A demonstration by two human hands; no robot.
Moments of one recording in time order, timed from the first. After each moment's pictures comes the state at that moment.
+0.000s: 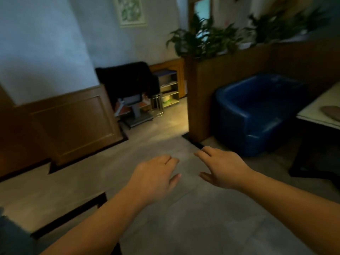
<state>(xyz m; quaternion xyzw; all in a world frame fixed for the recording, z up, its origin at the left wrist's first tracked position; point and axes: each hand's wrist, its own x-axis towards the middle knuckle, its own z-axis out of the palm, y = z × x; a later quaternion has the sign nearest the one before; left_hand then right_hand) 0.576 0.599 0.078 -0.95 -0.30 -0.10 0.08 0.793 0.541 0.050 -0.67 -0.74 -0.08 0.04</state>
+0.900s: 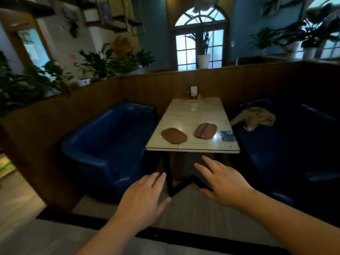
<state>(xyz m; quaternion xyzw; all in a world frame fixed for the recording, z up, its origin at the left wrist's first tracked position) 1.253 0.526 0.051 -1.00 0.01 -0.08 0.01 1.384 0.310 0.031 -0.92 -0.38 -0.05 0.00</state>
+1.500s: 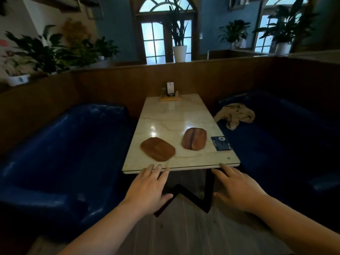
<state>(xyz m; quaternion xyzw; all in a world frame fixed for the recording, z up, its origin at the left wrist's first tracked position) 1.566 0.665 0.007 -0.99 0.11 -0.04 0.05 1.608 0.395 0.000 -0.98 -0.19 0.05 0.00</state>
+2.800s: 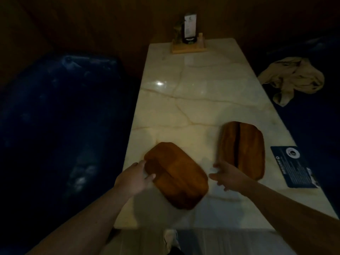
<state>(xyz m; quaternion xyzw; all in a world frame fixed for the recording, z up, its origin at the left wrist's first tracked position) 2.051 0.899 -0.169 -0.95 -0.13 0.22 -0.19 2.114 0.581 -0.182 -0.85 0.05 0.36 0.38</state>
